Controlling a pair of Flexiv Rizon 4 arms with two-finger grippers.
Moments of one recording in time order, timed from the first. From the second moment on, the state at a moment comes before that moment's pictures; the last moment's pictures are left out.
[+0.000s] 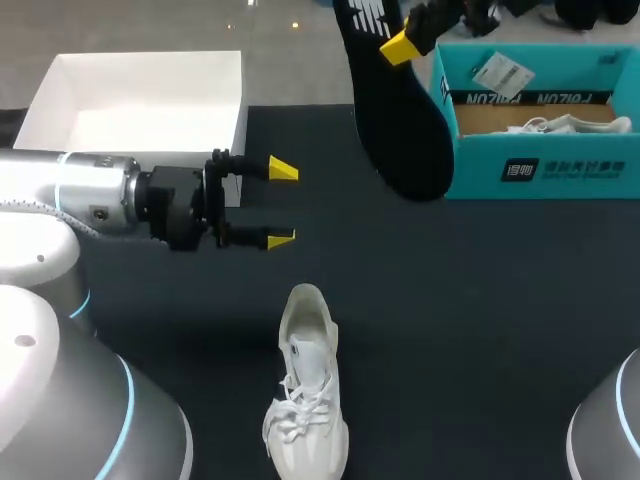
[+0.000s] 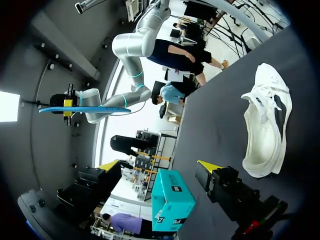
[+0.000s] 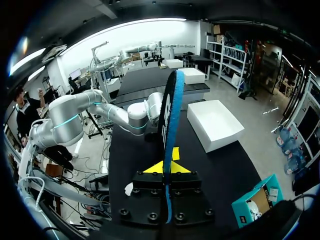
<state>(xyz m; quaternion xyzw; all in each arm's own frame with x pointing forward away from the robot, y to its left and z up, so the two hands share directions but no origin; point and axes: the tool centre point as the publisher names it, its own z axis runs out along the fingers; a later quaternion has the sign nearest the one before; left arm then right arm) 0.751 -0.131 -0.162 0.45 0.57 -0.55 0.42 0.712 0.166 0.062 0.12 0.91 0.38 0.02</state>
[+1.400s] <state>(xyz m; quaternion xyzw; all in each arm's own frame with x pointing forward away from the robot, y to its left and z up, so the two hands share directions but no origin) 0.757 -0.158 -0.148 0.46 0.52 -0.57 0.43 0.712 0.166 0.062 0.12 0.91 0.38 0.02</state>
